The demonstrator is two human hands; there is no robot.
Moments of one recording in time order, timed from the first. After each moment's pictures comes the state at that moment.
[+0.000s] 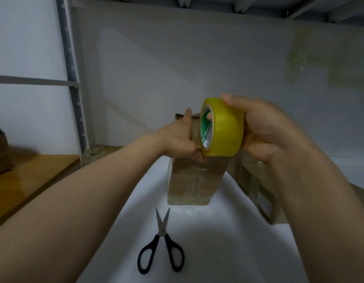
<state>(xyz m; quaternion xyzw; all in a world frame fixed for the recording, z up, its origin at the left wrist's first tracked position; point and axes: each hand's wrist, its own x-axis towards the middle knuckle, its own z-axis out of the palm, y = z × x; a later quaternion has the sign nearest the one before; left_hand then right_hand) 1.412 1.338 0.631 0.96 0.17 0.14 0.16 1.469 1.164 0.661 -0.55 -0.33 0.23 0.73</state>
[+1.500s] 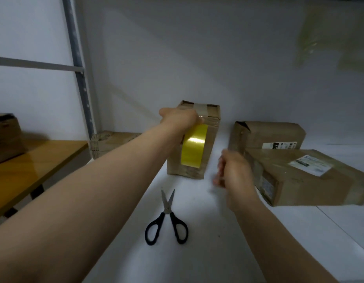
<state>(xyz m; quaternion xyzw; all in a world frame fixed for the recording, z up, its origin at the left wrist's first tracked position) 1.424 1.325 0.616 0.69 0.36 0.30 0.56 1.466 1.188 0.522 -0.66 -0.20 0.17 0.71</state>
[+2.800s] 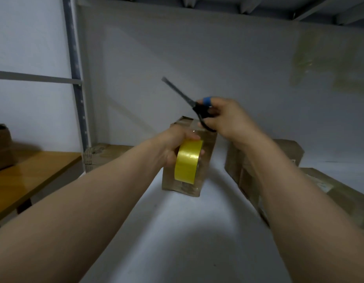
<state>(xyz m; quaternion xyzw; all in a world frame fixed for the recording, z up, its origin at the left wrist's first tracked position) 1.426 1.342 0.608 0.60 0.22 0.17 0.75 1.527 1.228 0.650 -0.72 -0.53 -0.05 0.45</state>
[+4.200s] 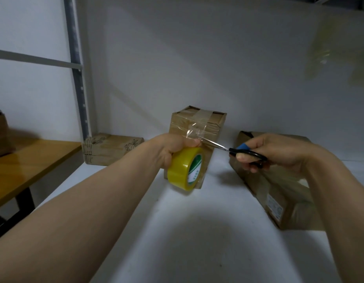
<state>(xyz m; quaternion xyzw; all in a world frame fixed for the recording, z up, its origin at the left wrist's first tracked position) 1.426 1.365 0.580 0.63 0.30 0.13 0.70 1.590 1.168 0.608 -0.76 -0.51 0.24 0.32</state>
